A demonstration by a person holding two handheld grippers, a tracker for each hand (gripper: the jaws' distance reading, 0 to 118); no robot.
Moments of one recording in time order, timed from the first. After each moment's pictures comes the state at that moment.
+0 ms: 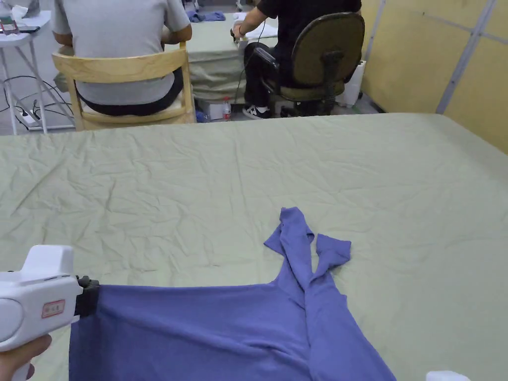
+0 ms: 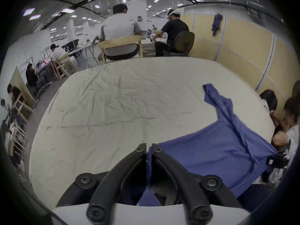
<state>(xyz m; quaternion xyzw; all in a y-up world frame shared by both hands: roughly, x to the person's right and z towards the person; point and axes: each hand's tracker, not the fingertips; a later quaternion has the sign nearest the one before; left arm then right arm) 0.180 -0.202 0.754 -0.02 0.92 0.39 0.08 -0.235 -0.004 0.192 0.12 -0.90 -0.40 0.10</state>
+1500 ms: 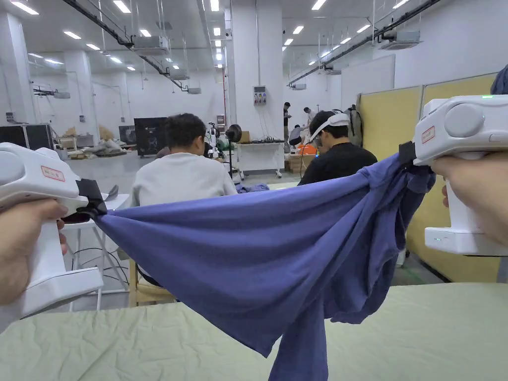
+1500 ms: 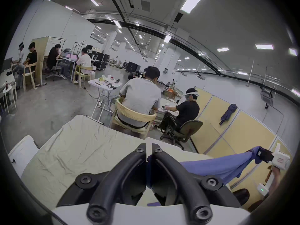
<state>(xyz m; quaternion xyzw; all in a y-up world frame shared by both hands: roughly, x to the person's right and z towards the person) 0.330 0.298 1.041 0.19 0.97 0.17 0.01 -0.225 0.405 0.595 0.01 -0.99 -0.16 -0.06</state>
